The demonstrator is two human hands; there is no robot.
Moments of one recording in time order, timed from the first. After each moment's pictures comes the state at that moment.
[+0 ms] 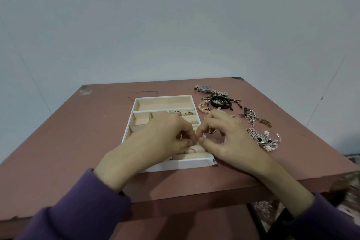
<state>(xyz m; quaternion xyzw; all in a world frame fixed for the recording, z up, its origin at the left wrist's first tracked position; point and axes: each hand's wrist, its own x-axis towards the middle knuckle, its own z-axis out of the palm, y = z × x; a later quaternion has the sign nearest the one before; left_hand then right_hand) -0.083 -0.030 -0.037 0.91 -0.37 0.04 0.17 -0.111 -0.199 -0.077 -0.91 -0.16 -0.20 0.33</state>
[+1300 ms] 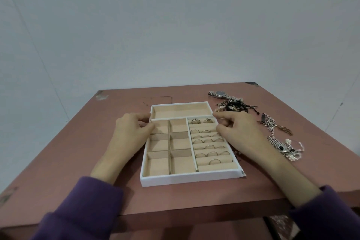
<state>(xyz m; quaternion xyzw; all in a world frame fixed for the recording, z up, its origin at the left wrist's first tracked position) -0.031 0.036 -0.068 0.90 -0.10 0.16 0.40 -0.071 -0.193 -0.072 -0.91 0.00 -0.19 0.36</state>
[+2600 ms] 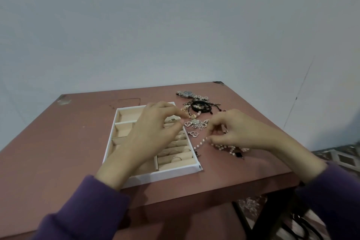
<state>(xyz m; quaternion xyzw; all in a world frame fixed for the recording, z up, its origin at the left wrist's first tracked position) -0.072 -0.057 -0.042 0.86 -0.35 0.13 0.35 -0.114 -0.259 -0.039 -0.96 -0.14 -0.04 0.22</state>
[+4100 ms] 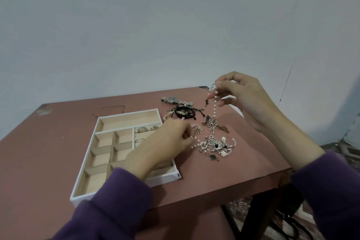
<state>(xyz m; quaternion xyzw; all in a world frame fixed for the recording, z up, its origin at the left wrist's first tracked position) -0.062 -0.123 -0.052 0.88 -0.41 0.05 0.22 -0.116 -0.288 0.003 -0.73 0.00 -0.24 0.64</state>
